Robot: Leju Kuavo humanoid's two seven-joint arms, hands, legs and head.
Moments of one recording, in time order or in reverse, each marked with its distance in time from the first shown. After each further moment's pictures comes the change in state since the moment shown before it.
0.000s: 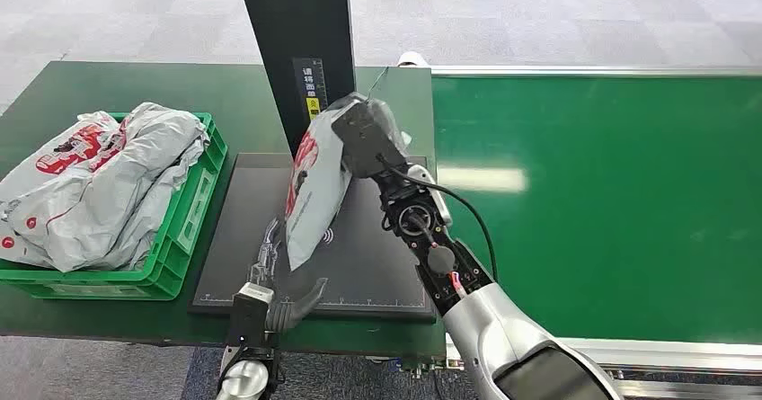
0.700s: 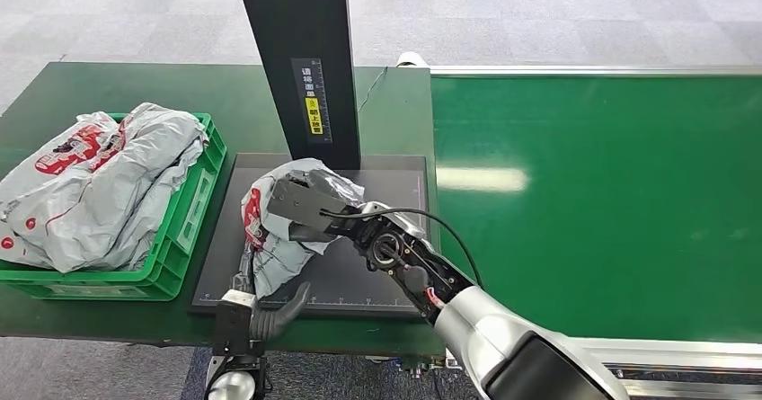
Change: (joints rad) left arm 0.060 0.027 0.016 -0.057 0.028 0.022 0.034; right arm -0.034 -0.023 0.271 0.153 -0.026 0.141 -0.031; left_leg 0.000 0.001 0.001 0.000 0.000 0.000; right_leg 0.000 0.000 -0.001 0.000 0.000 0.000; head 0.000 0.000
